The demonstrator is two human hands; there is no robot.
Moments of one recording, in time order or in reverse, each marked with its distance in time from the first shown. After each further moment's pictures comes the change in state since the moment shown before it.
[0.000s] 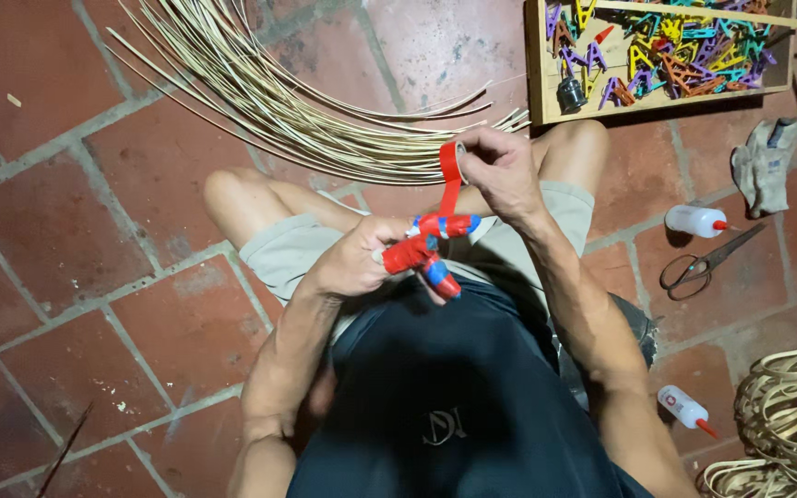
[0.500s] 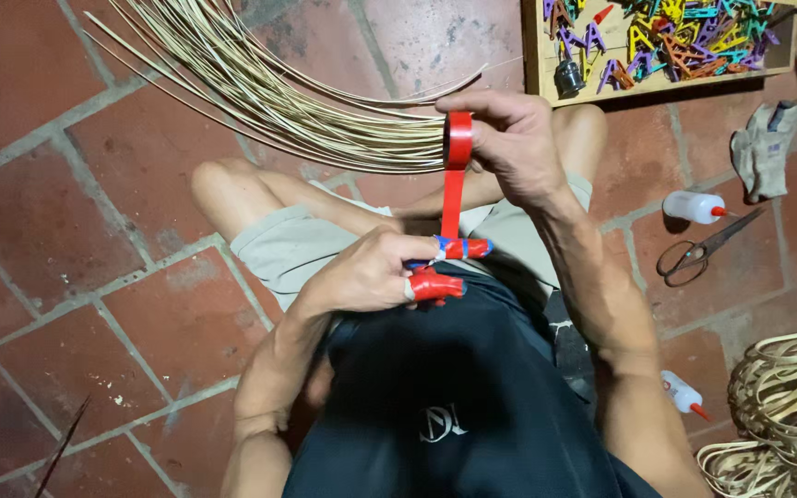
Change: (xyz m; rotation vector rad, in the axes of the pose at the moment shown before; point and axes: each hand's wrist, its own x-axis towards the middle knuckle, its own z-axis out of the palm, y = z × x) left_hand 0.013 0.012 0.032 0.838 0.128 -0.112; right_hand 0.007 -0.061 0.000 0.133 -0.052 0.008
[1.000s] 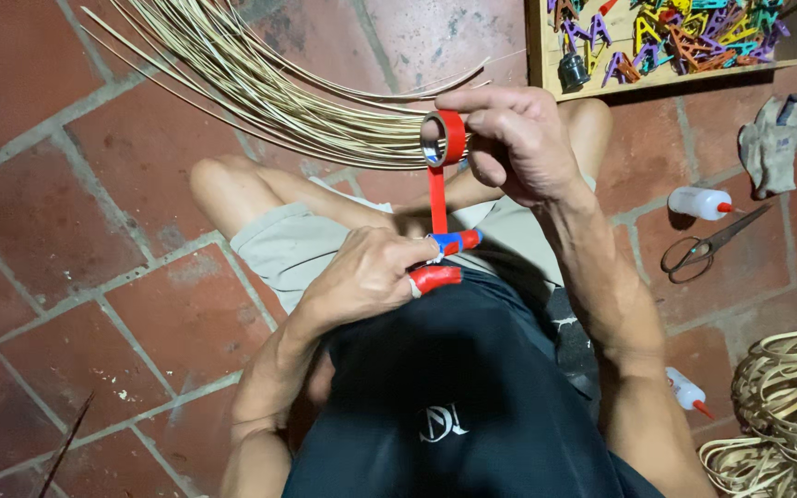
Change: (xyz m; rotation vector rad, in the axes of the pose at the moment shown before) left_hand -0.004 0.010 0.005 0.544 0.172 -0.068; right_hand 0.000 -0.029 0.005 0.379 -0.043 0.249
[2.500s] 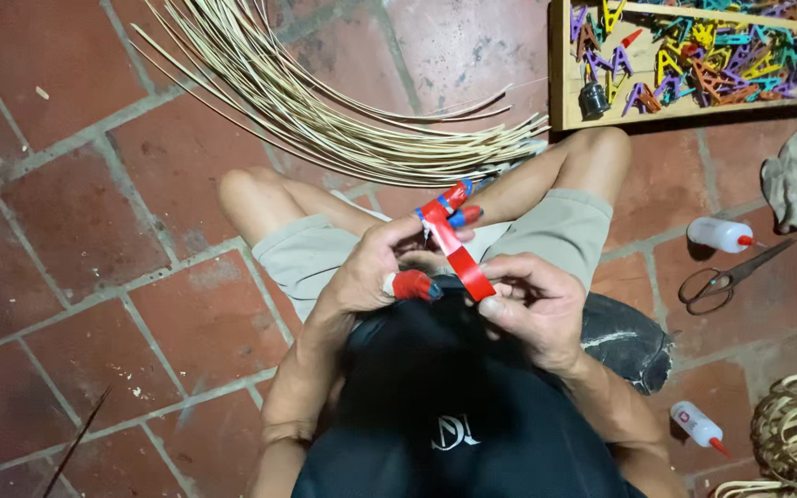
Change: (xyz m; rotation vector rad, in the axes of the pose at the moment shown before) left_hand -0.002 -0.043 0.018 -1.123 0.004 -0.089; right_hand -0.130 0.067 0.028 -0.157 0.109 -0.163
